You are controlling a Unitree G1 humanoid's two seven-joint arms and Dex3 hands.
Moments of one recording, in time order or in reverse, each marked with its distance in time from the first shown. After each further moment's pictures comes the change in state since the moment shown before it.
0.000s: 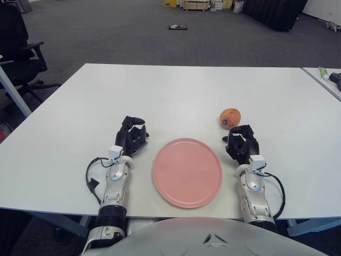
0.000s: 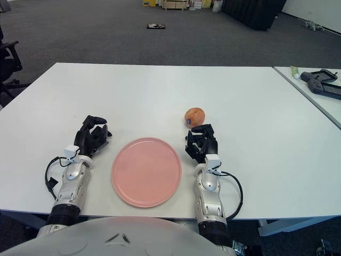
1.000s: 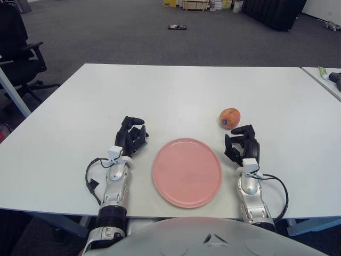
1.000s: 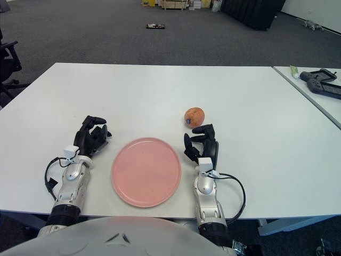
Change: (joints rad) left arm 0.005 -0.006 0.001 -0.006 -0.002 0.001 0.002; right arm 0.000 -0.046 0.045 0.063 -0.334 -0.144 -0.271
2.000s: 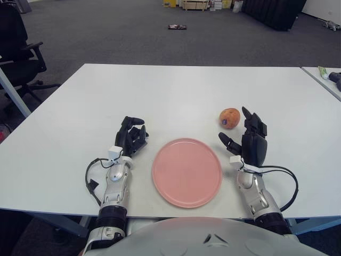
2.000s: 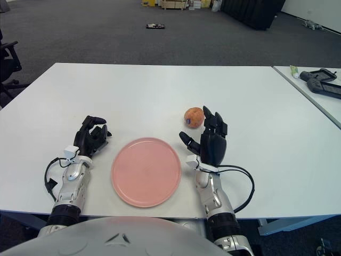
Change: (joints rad) left arm 0.000 -0.002 0.000 0.006 0.000 -0.011 0.000; right arm -0.077 -0.157 0.120 -0.011 -0.400 0.209 -0.286
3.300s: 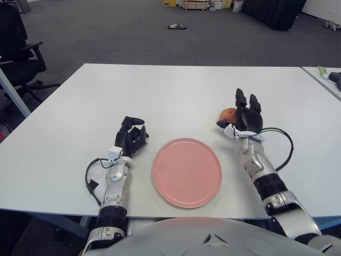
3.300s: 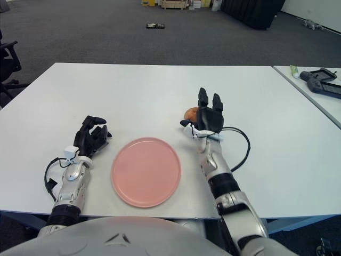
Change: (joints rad) left arm 0.000 0.004 0.000 0.006 -0.003 -0.012 -0.003; right arm -0.397 -0.113 0.121 0.247 -0.038 0.374 0.326
